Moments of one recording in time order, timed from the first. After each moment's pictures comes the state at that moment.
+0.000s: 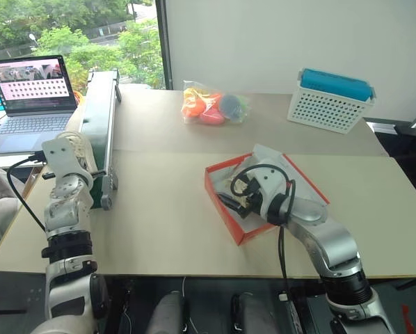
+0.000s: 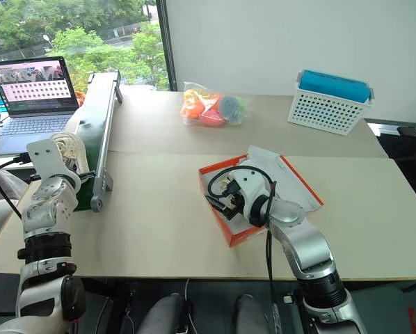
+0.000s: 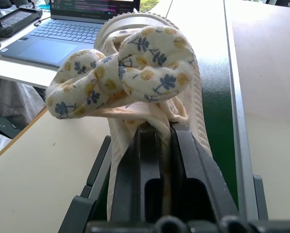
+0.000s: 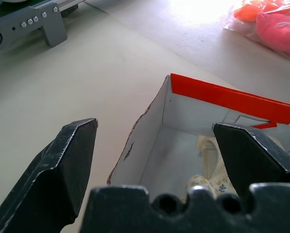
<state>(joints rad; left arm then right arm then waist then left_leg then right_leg) -0.59 0.40 0.41 0.32 -0.16 0.52 0.10 -0.37 -0.37 0.16 -0.39 0.24 0.75 0.47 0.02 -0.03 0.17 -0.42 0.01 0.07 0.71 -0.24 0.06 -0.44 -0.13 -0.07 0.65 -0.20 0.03</state>
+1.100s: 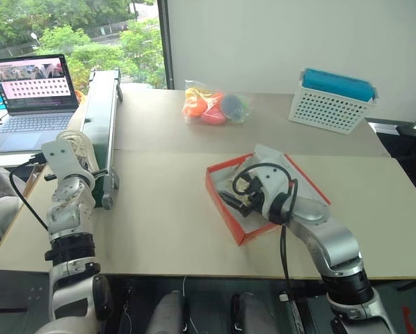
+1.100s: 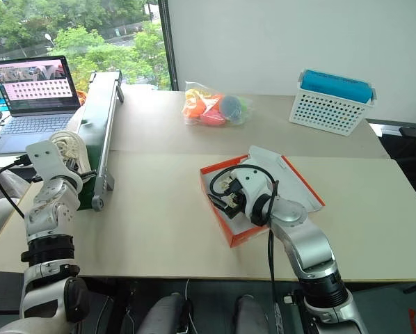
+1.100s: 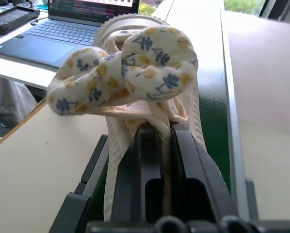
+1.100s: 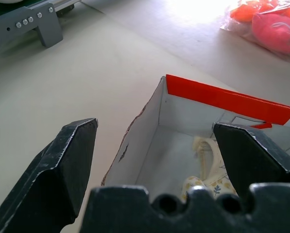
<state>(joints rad) -0.57 0.33 0.46 0.28 -0.23 0.43 0.06 -0.37 -0.37 0.15 -0.39 0.24 0.76 0.46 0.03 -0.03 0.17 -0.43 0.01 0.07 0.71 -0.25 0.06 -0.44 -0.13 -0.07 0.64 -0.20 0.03</state>
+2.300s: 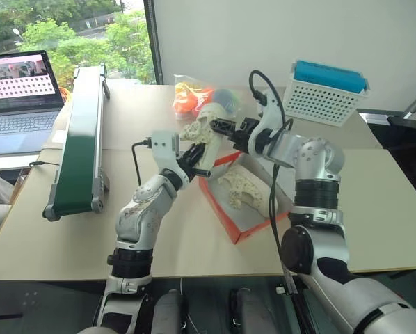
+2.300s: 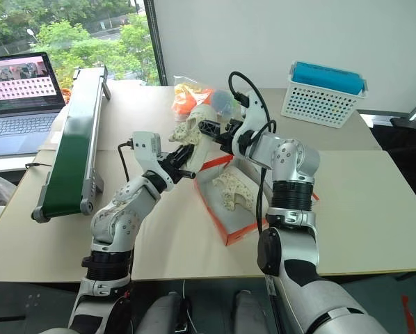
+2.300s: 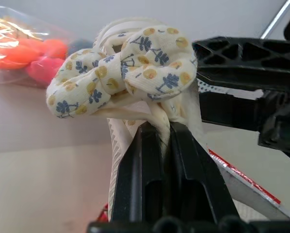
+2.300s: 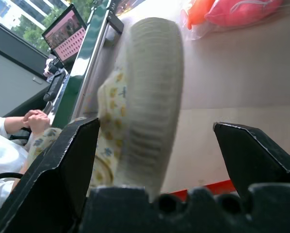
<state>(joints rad) -0.51 0.05 0.05 -0.14 -0.44 0.60 -0.21 -1.06 -0.05 -0.41 0.32 0.56 1.12 0.15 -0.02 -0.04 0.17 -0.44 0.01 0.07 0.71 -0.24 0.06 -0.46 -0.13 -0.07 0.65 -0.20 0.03</state>
